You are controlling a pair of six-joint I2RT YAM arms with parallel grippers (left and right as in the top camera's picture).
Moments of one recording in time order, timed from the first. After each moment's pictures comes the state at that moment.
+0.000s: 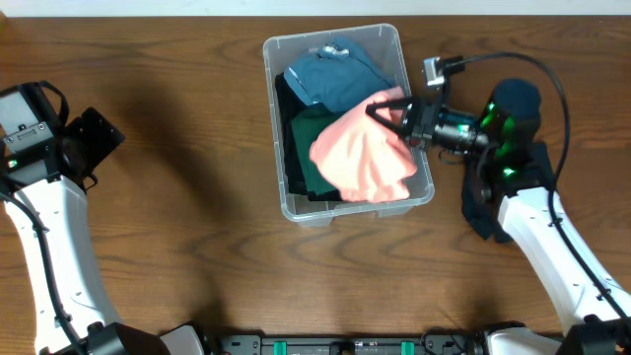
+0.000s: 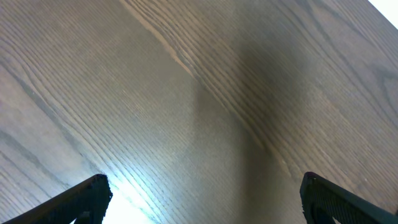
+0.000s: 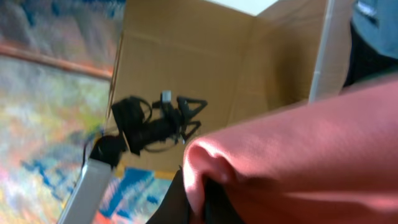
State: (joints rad) left arm 0.46 1.42 1.29 -0.83 -0.06 -0.35; right arm 0.17 1.40 0.96 0.30 -1.06 1.22
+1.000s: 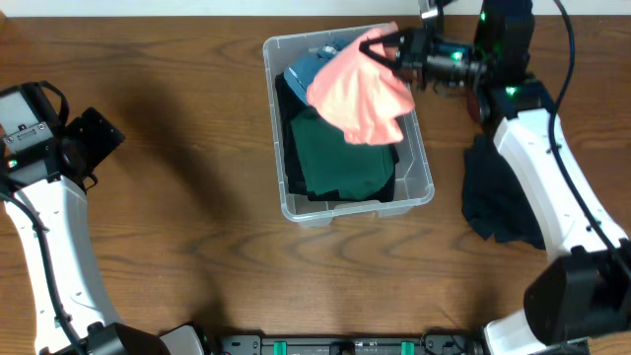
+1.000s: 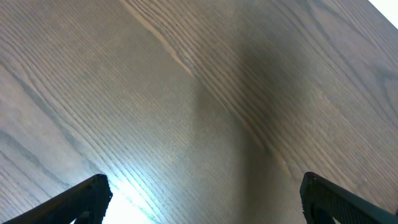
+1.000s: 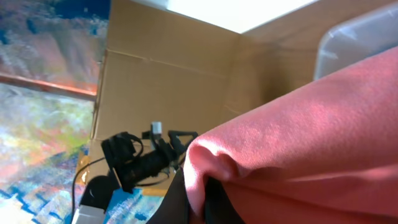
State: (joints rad) left arm 0.46 1.42 1.29 -0.83 -0.06 -0.35; right arm 0.17 1.72 1.51 -0.09 -1.05 1.04
